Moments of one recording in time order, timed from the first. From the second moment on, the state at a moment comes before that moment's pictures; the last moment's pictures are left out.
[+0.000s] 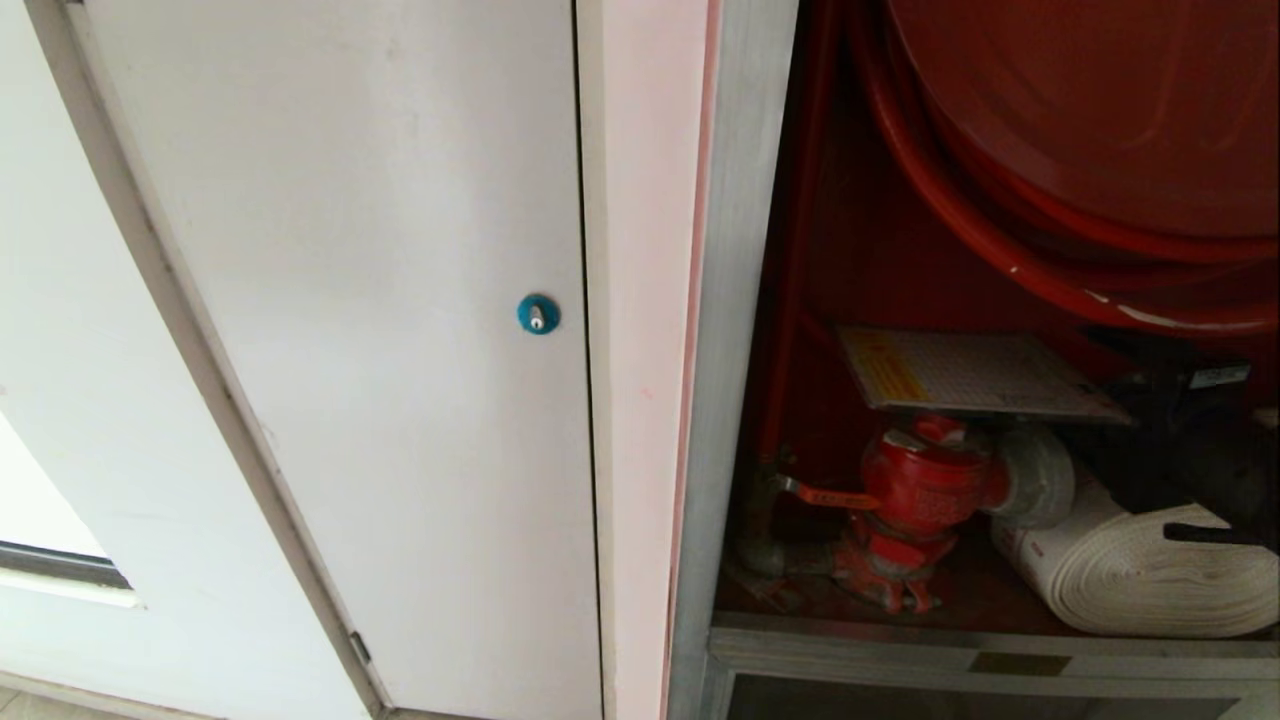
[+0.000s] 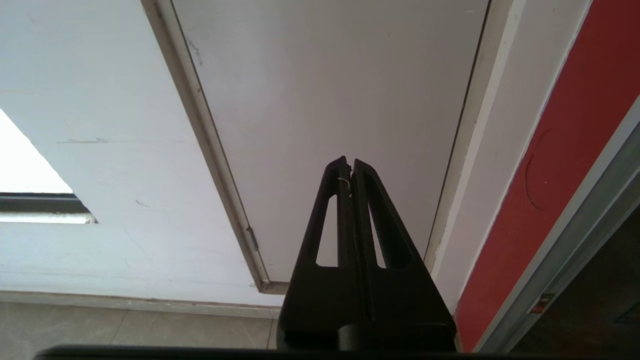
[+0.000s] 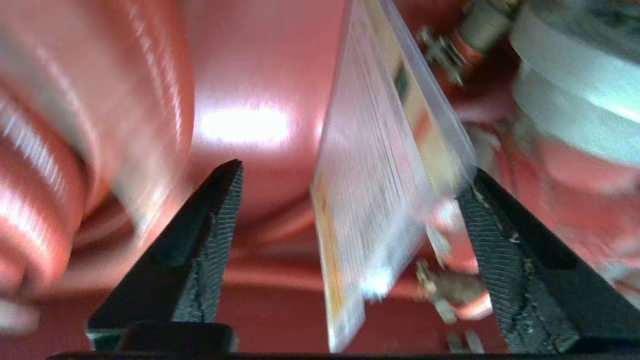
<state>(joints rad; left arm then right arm) -0.01 0.00 0.00 0.02 -0.03 0.05 -0.02 1.37 -0.47 -0.85 0.07 1.42</state>
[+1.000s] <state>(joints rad) -0.01 0.00 0.00 0.01 -0.03 0.05 0.01 0.70 -0.17 -0.77 0.45 0.97</state>
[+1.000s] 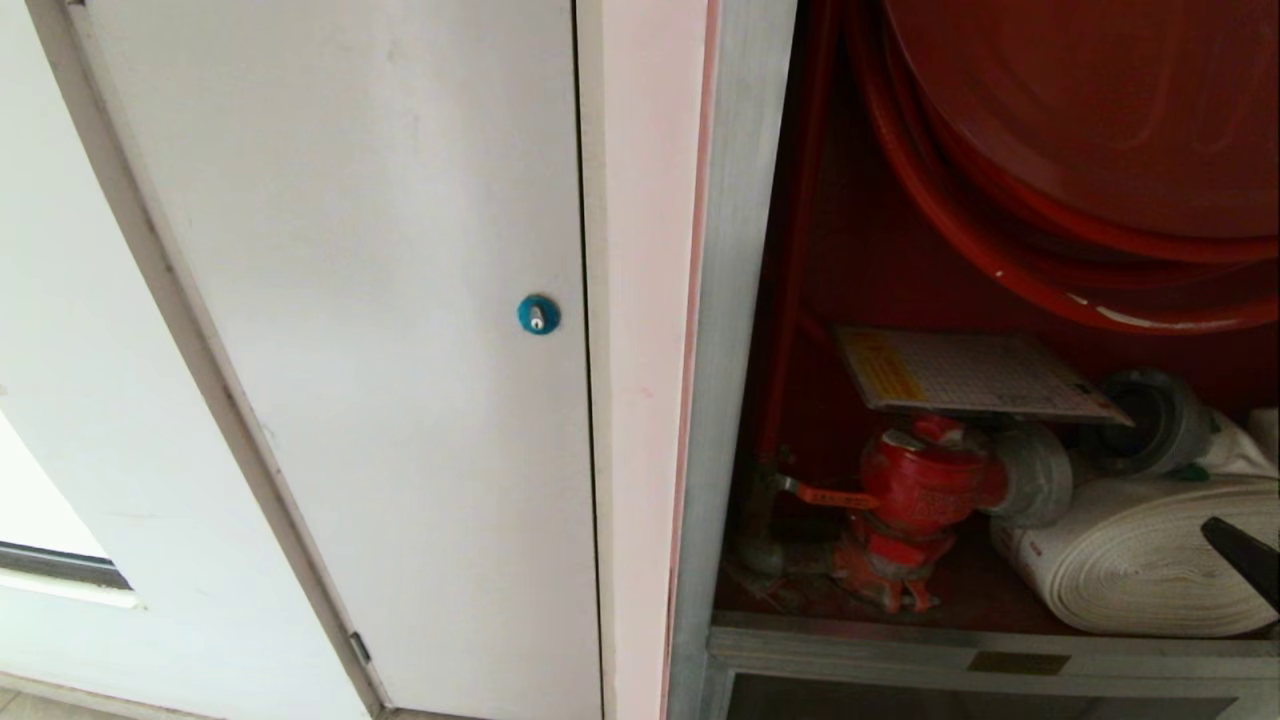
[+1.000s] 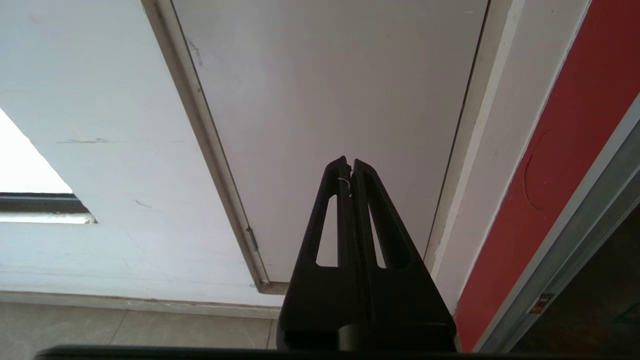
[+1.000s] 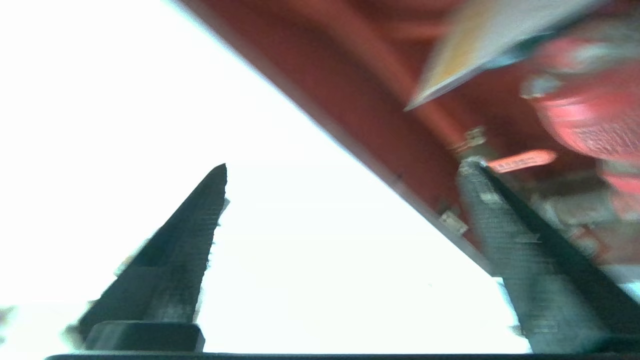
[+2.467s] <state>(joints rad) -0.01 0.00 0.00 0.01 -0.03 0.04 -0.01 0.01 -0.01 0.01 0.03 -0.10</state>
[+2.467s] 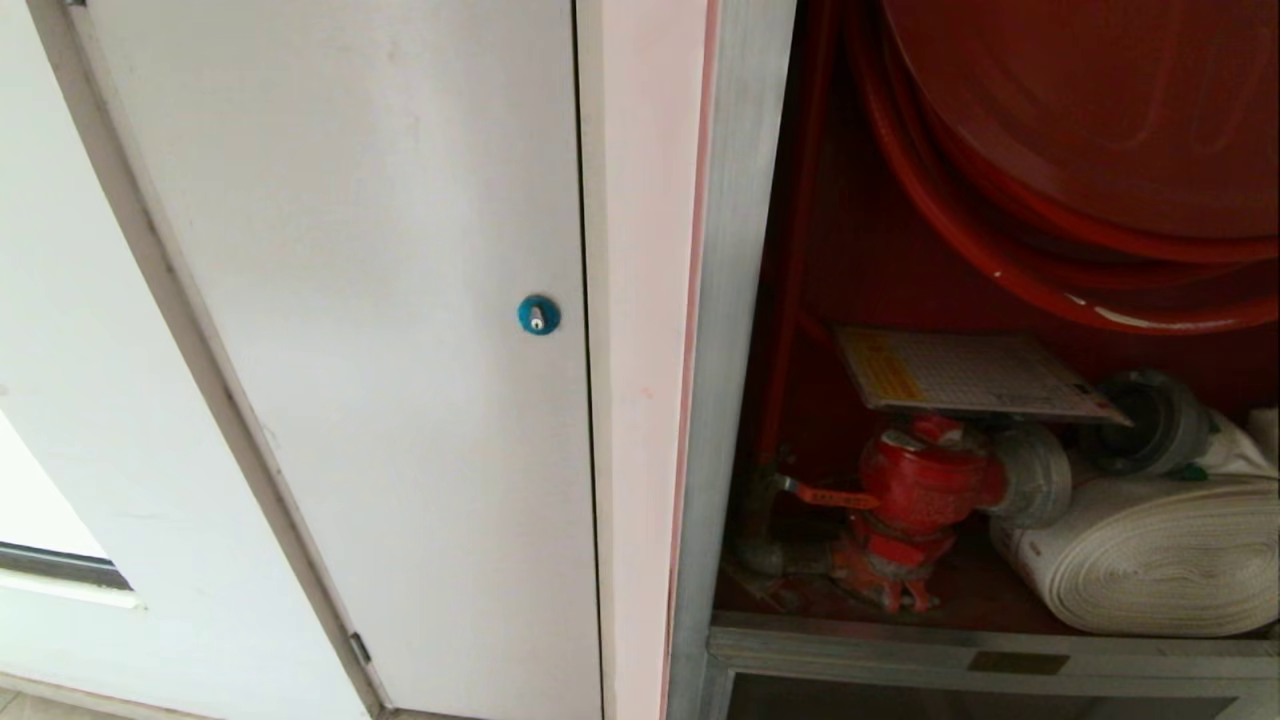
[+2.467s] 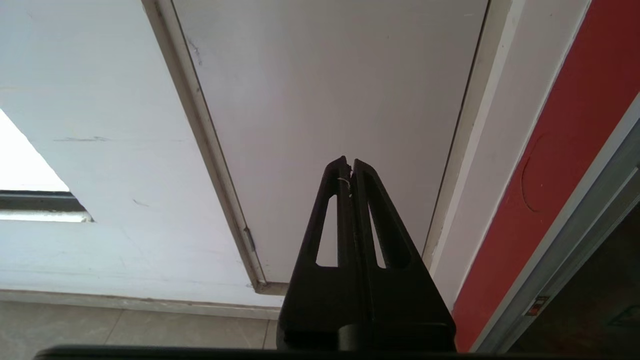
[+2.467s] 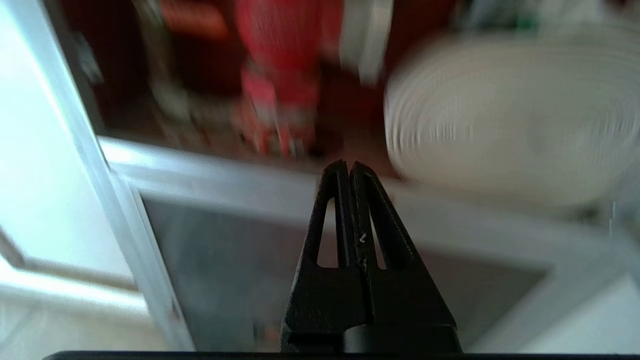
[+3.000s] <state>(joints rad) -0.01 0.00 0.00 0.01 -0.03 0.05 -0.01 0.00 0.00 0.01 0.03 -0.15</state>
